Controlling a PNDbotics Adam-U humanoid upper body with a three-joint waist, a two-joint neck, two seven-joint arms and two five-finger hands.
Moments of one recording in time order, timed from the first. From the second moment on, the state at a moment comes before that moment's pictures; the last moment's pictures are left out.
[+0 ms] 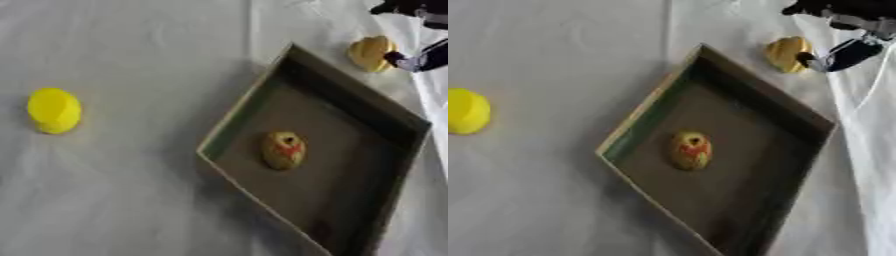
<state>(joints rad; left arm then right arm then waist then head) -0.33 0.40 0.15 -1.98 0.06 -0.50 0.21 -0.73 -1.03 0.06 -1.27 0.74 -0.54 0.31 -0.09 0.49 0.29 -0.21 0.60</state>
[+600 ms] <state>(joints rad) -0.33 0.39 0.15 -1.98 0.07 -0.49 0.20 -0.72 -1.01 0.05 -1.23 0.79 -0.53 0.29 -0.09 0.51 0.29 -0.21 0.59</state>
